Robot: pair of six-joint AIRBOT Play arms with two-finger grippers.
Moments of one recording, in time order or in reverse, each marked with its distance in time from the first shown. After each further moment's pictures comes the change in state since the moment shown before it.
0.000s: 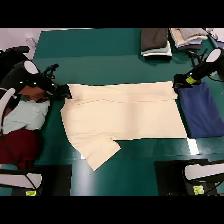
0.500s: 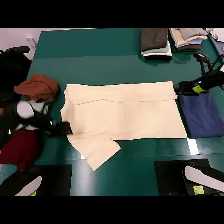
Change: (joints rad) left arm -0.164 0.602 -0.710 -0.028 0.014 -0.207; right arm 0.004 0.349 -0.279 0.046 0.003 -0.006
